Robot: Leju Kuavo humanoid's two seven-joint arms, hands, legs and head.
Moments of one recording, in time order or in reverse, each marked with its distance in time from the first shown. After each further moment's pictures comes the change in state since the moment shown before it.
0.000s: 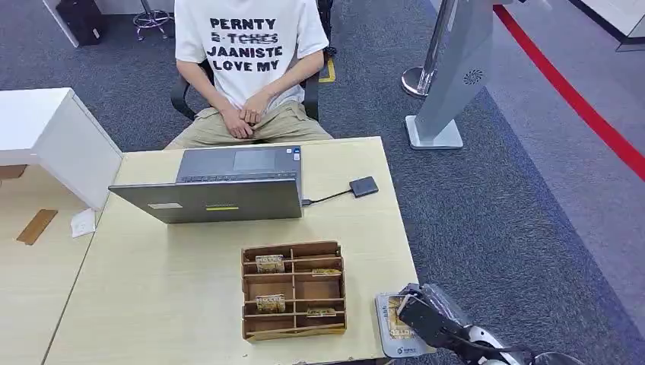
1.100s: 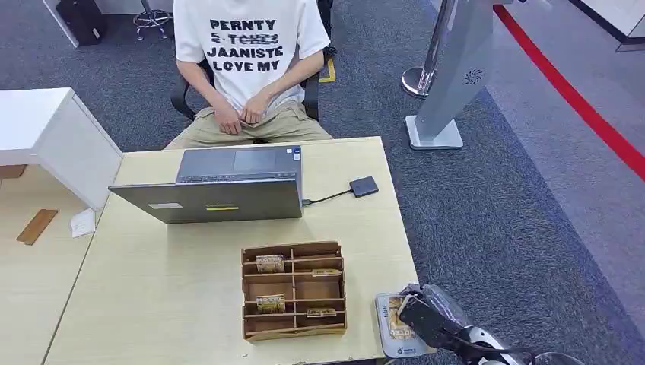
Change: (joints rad) left arm 0.000 0.000 0.000 0.000 0.000 0.000 0.000; right arm 0.004 0.000 0.000 -0.001 0.000 -0.005 -0.001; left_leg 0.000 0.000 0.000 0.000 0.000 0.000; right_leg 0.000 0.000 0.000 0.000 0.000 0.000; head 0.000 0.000
